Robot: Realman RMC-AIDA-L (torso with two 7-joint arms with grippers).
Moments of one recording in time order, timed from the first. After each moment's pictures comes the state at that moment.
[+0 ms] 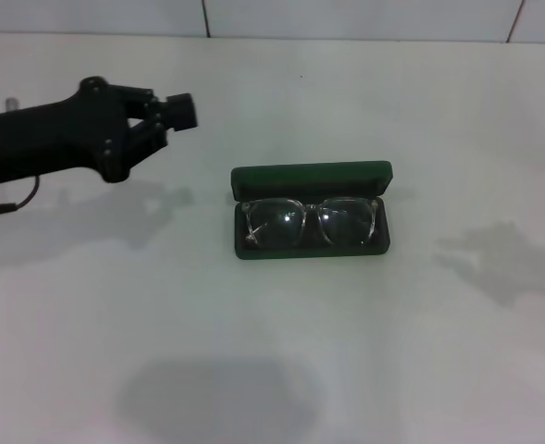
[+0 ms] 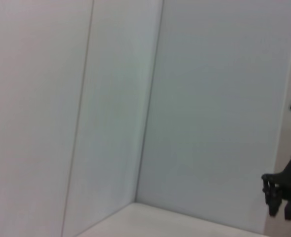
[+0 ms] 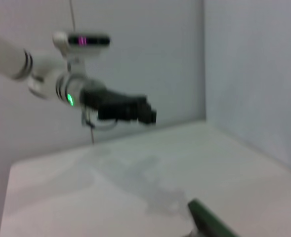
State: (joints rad) left arm -0.77 -1.95 2.85 -0.45 -0.46 1.94 -1.07; right arm 0.26 2.02 -0.78 -1.35 -1.77 -1.88 1.65
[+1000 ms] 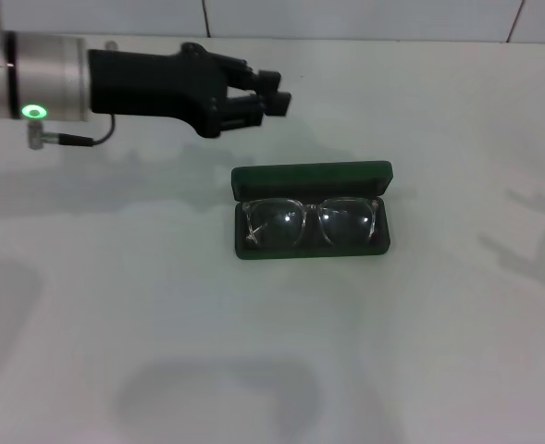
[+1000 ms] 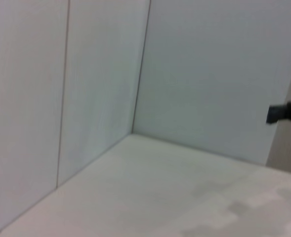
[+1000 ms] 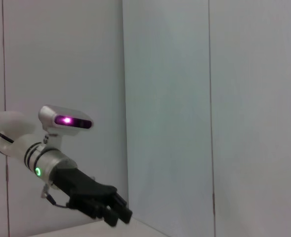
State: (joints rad) left arm -1.05 -2.03 2.85 -0.59 -0.24 1.76 -1.23; right arm 0.26 2.01 -0.46 -0.97 -1.67 -1.90 1.31
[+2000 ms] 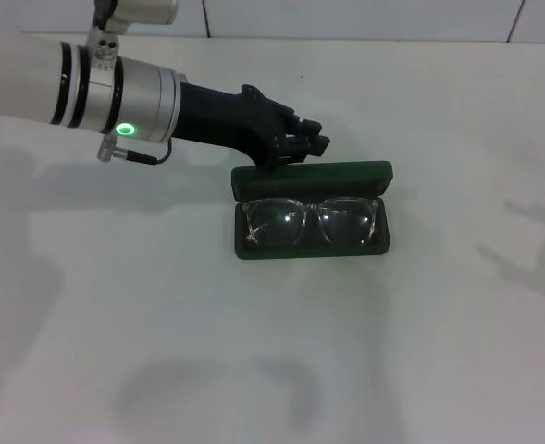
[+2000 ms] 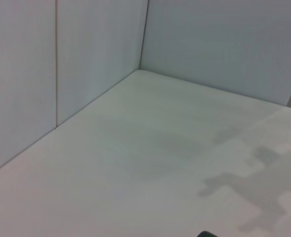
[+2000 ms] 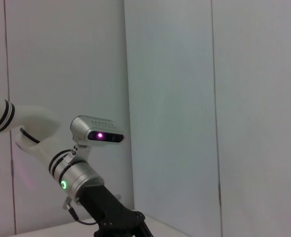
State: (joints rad) left arm -1.13 -2.07 2.85 -0.43 -0.07 1.46 -1.27; right arm 0.25 2.01 -0.48 -0.89 -1.70 -1.90 1.23
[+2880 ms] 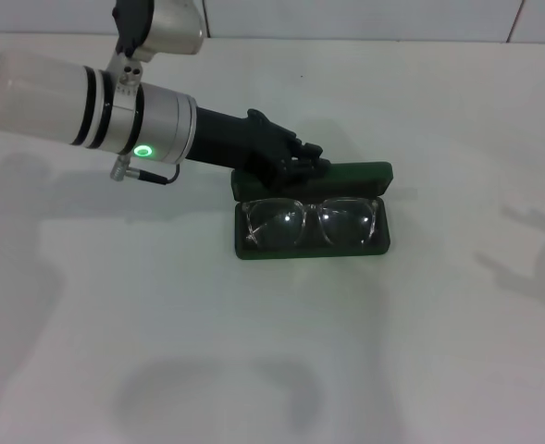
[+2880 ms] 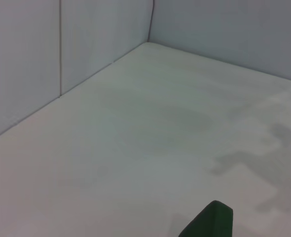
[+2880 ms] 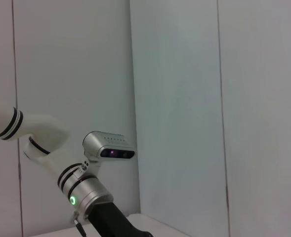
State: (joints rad) left arm -1.12 -2.08 2.85 -0.36 -0.02 1.34 -1.28; right arm 0.25 2.01 -0.48 -0.85 -1.70 -1.91 1.20
